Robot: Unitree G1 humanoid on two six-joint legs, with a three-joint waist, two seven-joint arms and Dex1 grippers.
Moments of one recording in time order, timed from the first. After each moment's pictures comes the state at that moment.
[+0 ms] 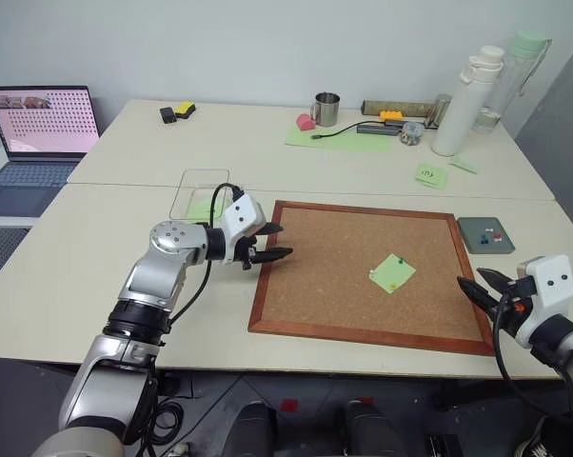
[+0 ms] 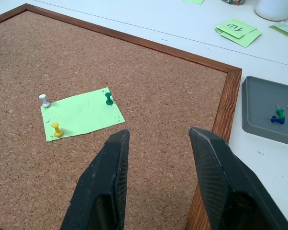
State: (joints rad) left arm -0.64 0.54 -0.15 0.27 -0.13 0.23 -1.08; right arm 0.23 -0.61 -0.44 -0.61 0.50 0.68 0.48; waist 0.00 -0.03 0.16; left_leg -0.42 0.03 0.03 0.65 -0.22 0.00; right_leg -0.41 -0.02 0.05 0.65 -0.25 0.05
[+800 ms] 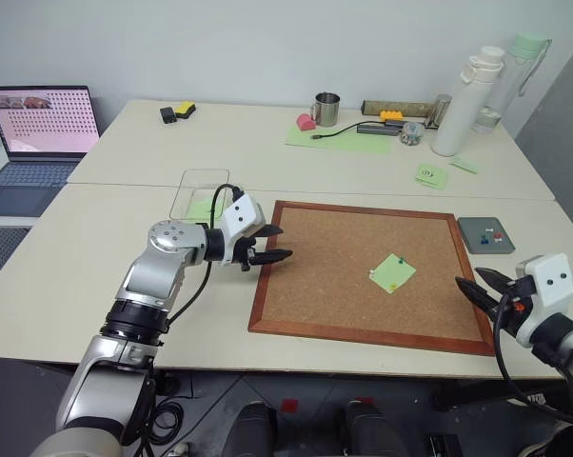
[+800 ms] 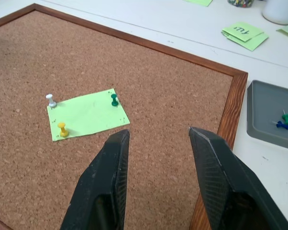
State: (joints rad) left arm -0.63 0.55 -0.15 0.23 -0.16 0.30 -1.11; right arm 0.20 -0.63 -0.44 -0.61 0.50 0.69 0.50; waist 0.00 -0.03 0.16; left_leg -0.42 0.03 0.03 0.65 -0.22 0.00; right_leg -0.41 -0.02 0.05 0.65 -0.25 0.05
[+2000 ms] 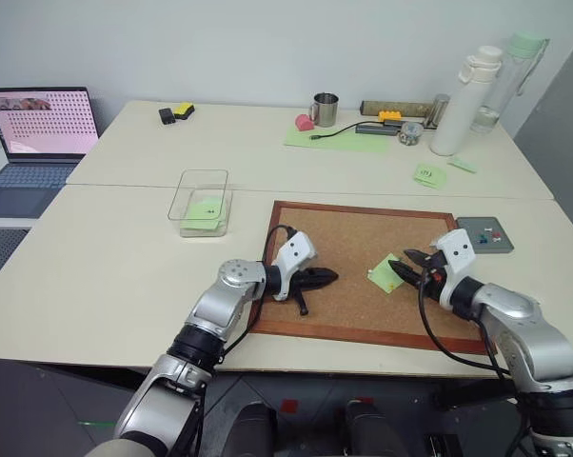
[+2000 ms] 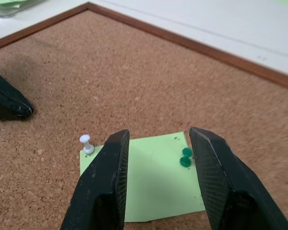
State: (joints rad) left arm -0.55 0.28 -0.30 0.33 -0.12 0.24 -0.96; right arm -0.17 -0.53 -0.04 -0.20 0.33 0.53 0.56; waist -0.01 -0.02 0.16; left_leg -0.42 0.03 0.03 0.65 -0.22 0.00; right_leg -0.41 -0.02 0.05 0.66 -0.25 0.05
